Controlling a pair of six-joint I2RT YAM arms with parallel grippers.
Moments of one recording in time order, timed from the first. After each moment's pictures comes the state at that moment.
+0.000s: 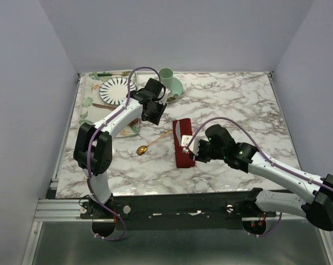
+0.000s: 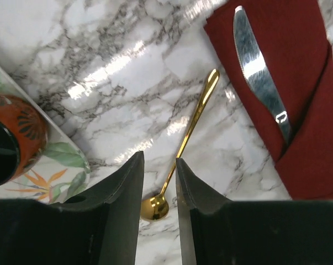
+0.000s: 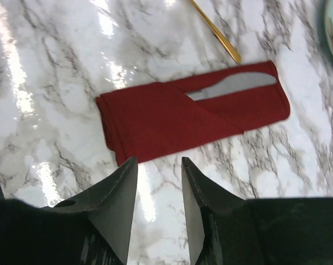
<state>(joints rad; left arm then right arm) -0.49 1.83 1.55 -0.75 0.04 -0.05 0.89 1.12 0.76 -0.35 -0.18 -0.64</state>
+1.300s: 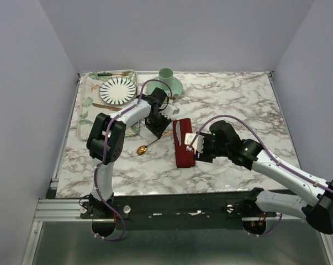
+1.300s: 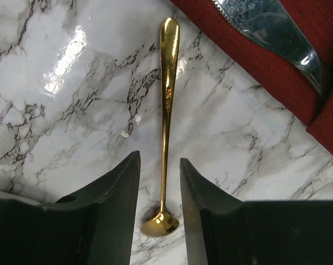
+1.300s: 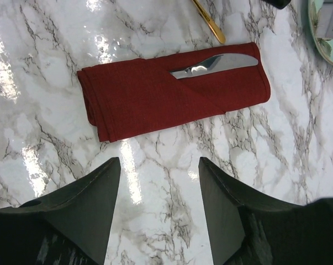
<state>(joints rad) -0.49 2.01 1.55 -0.86 0.25 0.29 0.78 1.07 0.82 -0.49 -0.17 -0.72</state>
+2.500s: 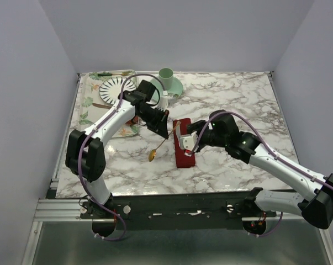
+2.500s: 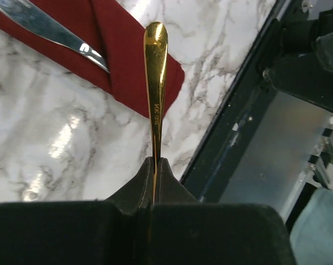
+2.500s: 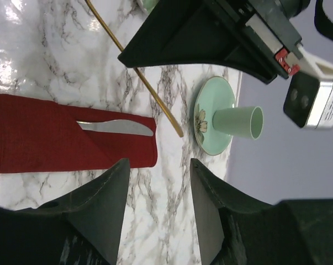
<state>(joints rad) -0.45 1.72 1.51 -0.95 0.75 0.10 0.78 1.15 0.97 -0.36 -0.26 -1.17</state>
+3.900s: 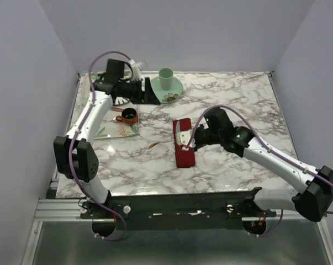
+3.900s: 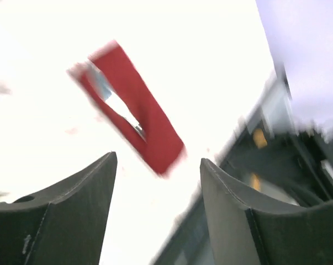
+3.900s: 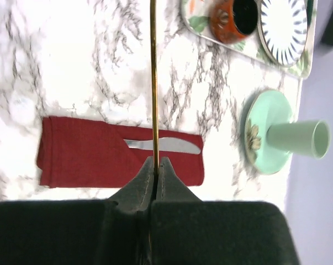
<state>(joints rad) -0.31 1.70 1.57 -0.78 0.84 -0.17 0.77 1.26 1.00 -0.43 -0.41 -1.16</state>
